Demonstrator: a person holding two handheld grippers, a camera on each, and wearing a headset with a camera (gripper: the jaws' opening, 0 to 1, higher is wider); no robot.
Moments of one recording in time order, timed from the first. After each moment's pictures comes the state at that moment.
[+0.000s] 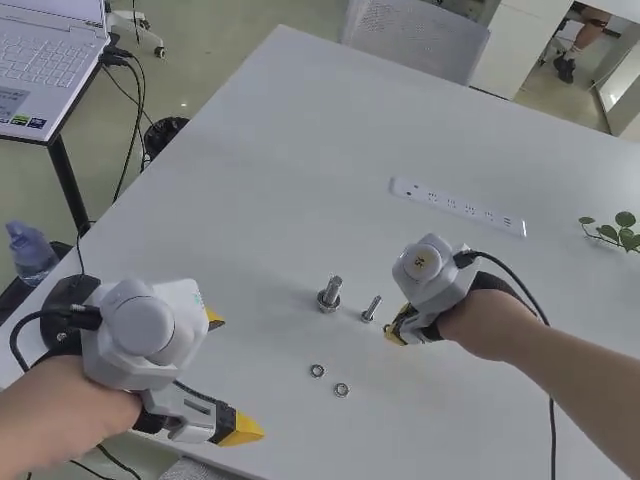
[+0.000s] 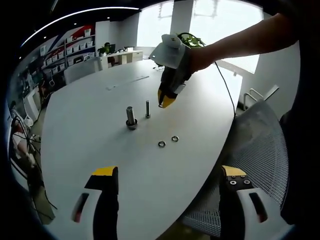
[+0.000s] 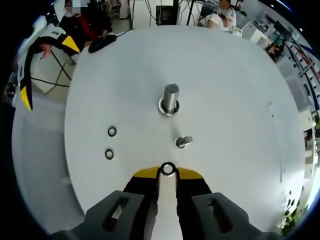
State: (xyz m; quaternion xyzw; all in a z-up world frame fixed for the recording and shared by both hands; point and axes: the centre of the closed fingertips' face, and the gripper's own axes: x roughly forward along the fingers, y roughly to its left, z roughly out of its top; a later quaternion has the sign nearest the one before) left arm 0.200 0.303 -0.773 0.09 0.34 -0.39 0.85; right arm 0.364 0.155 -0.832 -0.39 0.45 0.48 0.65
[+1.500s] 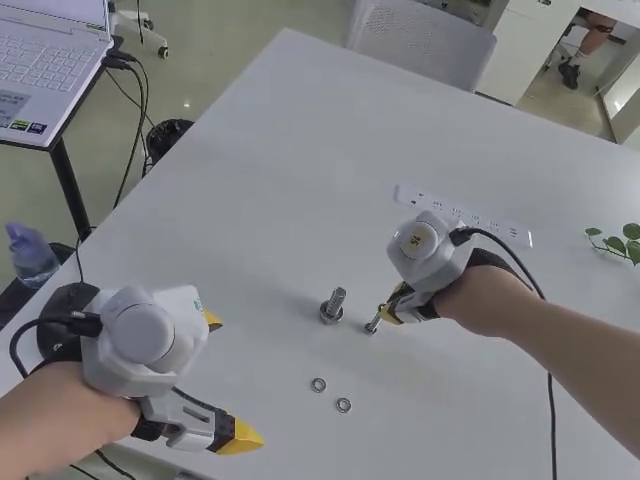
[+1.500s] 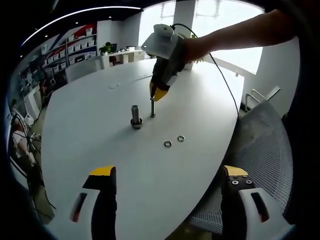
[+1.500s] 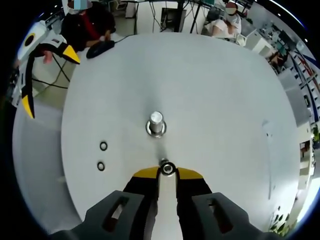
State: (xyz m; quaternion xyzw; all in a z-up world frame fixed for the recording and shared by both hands) left arm 0.212 0.311 -0.780 0.09 0.34 -0.39 0.85; right arm 0.391 0.184 -0.818 -0.41 0.43 0.49 0.64
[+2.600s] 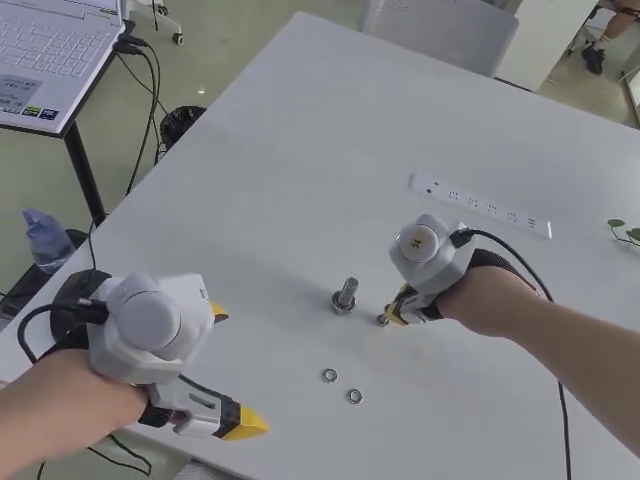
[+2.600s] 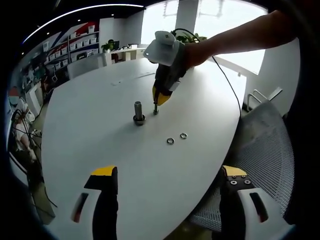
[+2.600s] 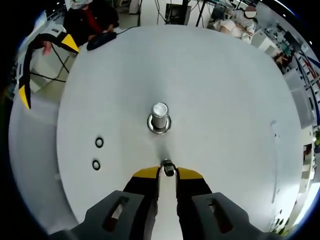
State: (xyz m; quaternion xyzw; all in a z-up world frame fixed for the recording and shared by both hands) left arm 0.213 0.316 -0.785 0.09 0.35 -0.38 0.85; right arm 0.389 0.184 -0.847 -0.42 0.43 0.50 0.62
